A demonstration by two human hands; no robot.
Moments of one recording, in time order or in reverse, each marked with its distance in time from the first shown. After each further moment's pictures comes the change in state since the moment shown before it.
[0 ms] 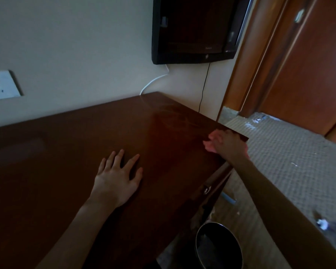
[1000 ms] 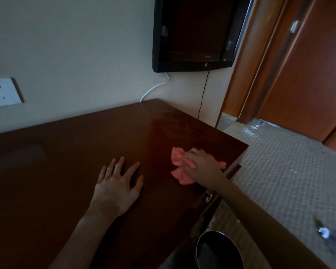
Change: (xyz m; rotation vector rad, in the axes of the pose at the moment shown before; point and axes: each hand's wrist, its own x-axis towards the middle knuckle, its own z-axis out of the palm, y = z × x) left_hand -0.001 0.000 -0.002 -0.018 0.003 -0.005; right_hand -0.052 -0.057 0.025 0.112 -0.099 -0.415
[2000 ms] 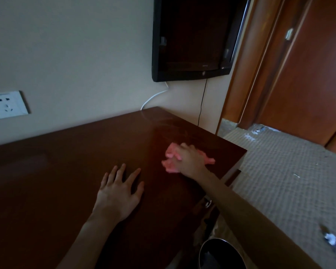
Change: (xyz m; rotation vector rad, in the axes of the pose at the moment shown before) left_hand -0.002 0.001 -0.003 -0.003 -0.011 -0.003; right_hand 0.057 -0.014 0.016 0.012 0.058 -0.006
